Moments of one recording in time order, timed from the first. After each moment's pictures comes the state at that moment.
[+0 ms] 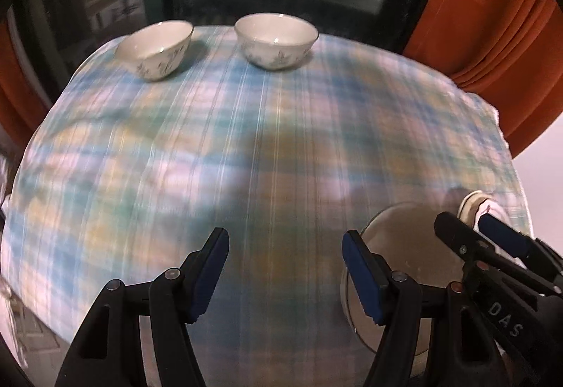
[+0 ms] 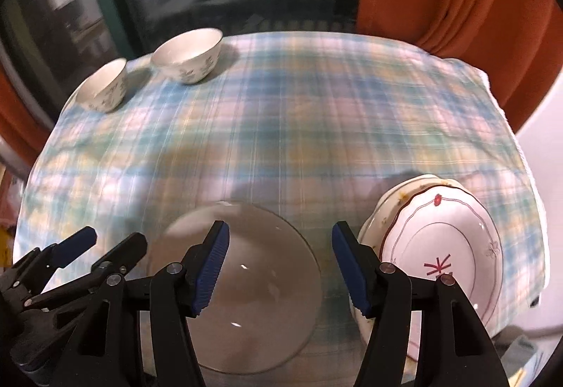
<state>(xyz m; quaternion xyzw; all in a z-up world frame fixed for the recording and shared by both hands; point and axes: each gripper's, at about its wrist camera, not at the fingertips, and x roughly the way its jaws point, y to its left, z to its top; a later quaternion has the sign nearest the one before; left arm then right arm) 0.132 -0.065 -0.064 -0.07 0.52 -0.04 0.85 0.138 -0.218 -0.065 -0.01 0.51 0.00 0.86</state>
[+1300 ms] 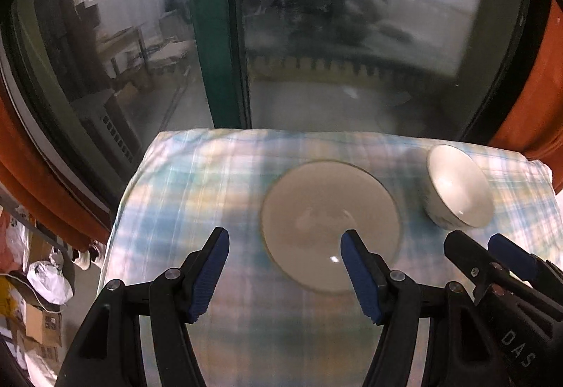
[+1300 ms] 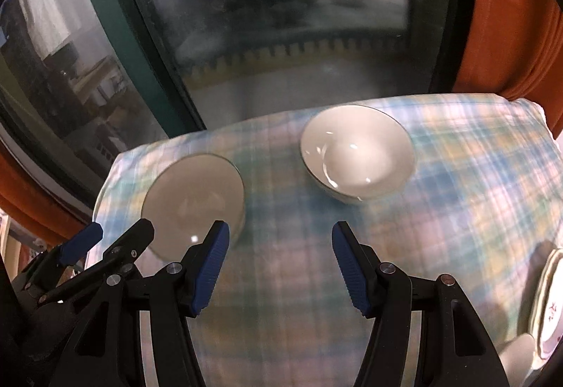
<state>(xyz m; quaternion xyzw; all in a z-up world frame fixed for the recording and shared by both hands) 0.329 0.158 -0.042 -0.01 0.46 0.00 0.89 0.326 0.018 -0.057 0.07 0.47 -0.01 0.88</state>
